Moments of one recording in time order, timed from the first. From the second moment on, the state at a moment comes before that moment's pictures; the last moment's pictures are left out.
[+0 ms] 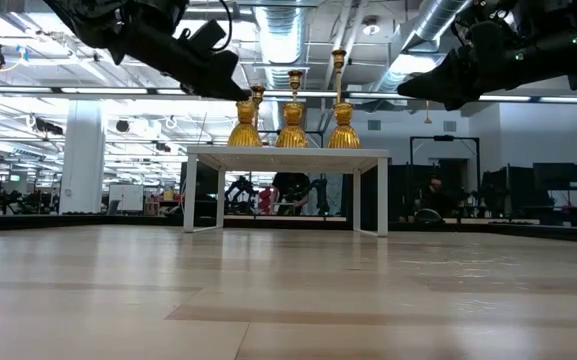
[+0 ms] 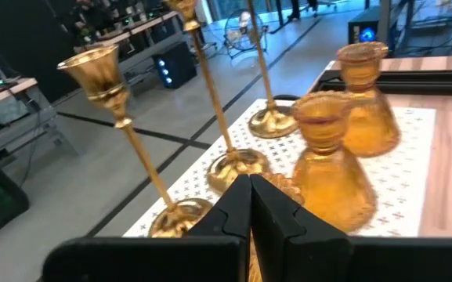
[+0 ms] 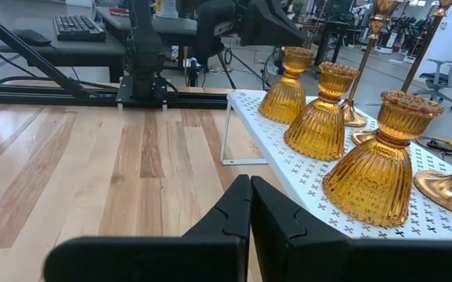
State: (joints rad) left arm 0.38 1.05 0.69 0.34 -0.28 0.26; right arm -0.09 0.84 0.29 0.41 0.16 -0.10
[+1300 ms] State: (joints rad) left arm 0.35 1.03 0.68 0.33 -0.34 0.30; right arm -0.09 0.84 0.29 0.41 0.16 -0.10
